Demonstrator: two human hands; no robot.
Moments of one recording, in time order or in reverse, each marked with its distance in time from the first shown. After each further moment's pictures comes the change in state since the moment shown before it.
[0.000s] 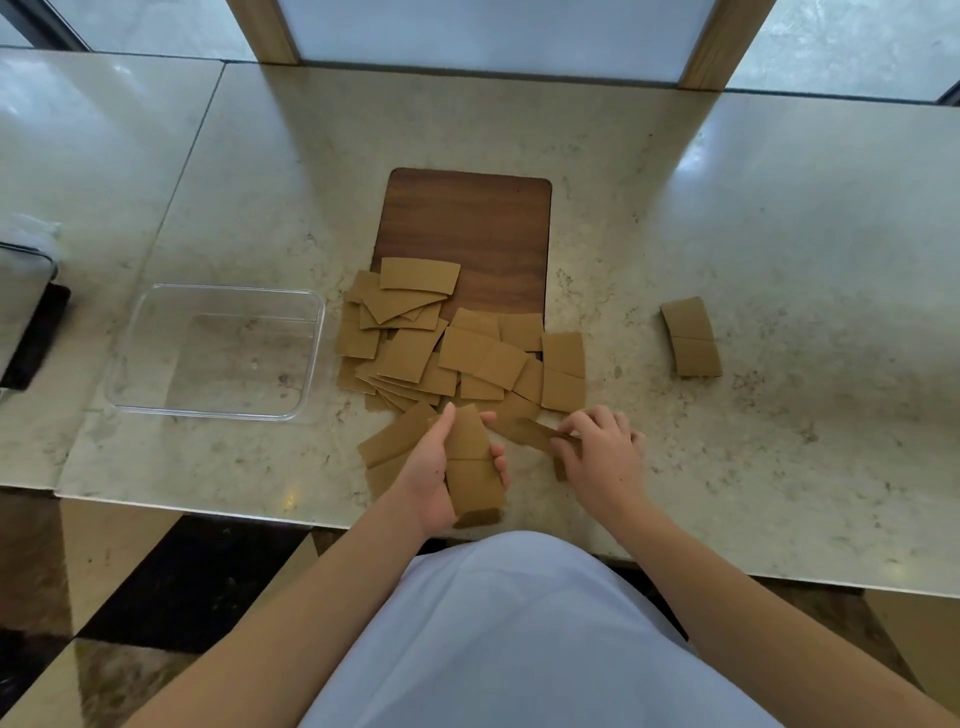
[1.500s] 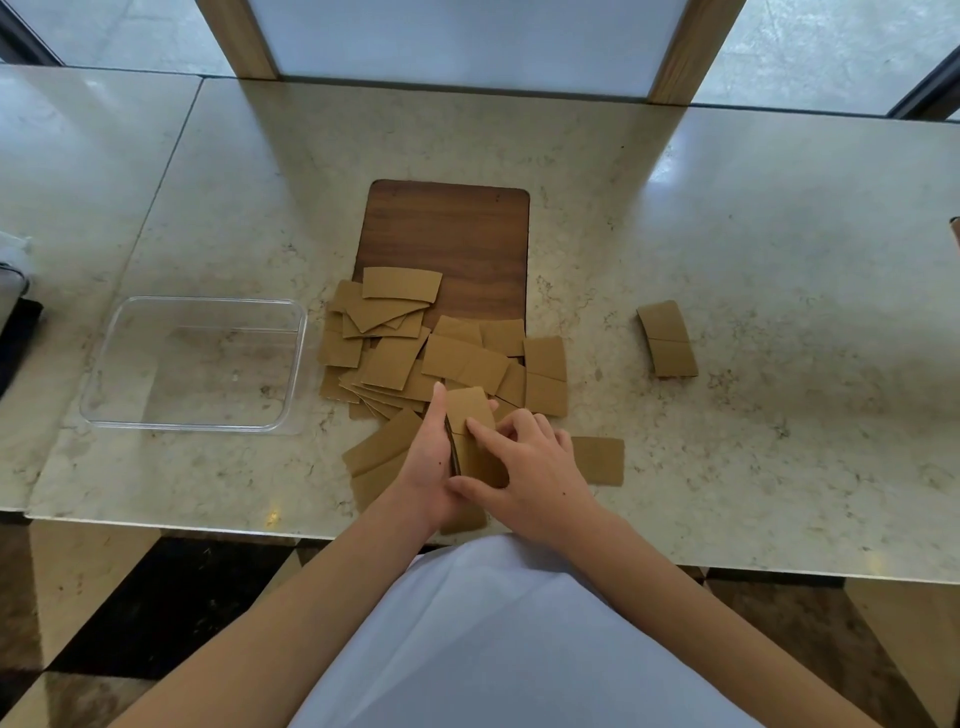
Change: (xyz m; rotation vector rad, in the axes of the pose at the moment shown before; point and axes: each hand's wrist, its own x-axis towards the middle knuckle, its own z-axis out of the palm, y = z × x) left_hand 0.005 0.000 0.024 -0.017 -0.130 0.011; right_hand -0.024 -0.071 -0.025 -0.057 -0.181 -0.306
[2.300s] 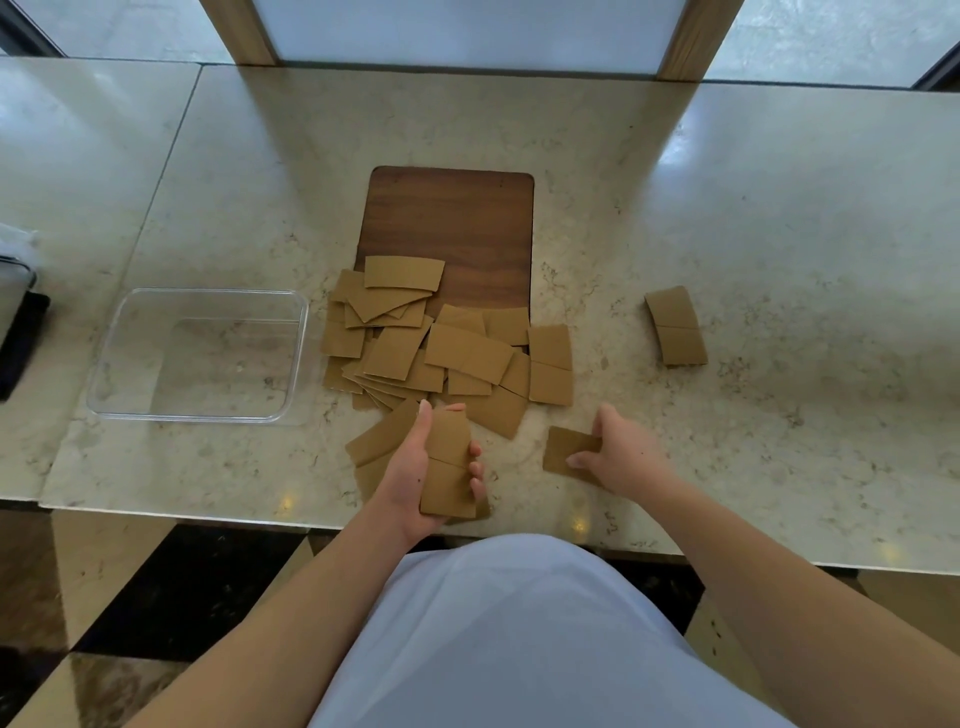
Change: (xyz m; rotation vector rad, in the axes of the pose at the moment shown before) left_hand -0.010 -0.007 -0.039 -0.013 0.055 0.047; right_hand 0.007 0.123 0.008 0.033 -0.212 0.514
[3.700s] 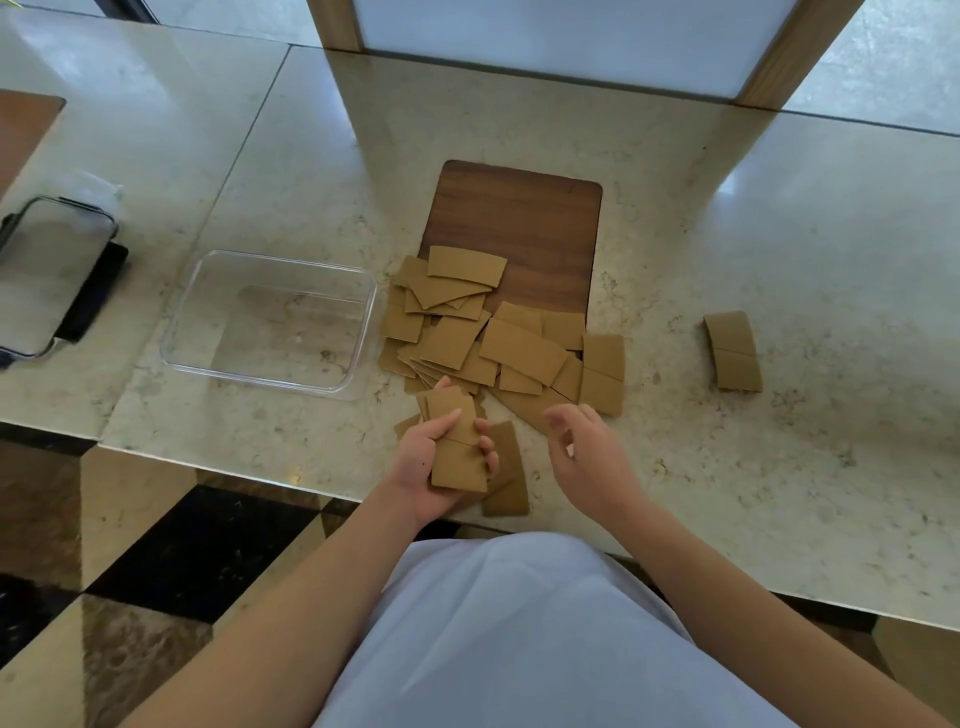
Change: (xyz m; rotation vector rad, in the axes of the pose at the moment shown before) left_hand -0.015 0.024 -0.030 -0.253 -0.056 0.137; right_hand -0.043 -0.098 0.016 0.242 0.188 -0.434
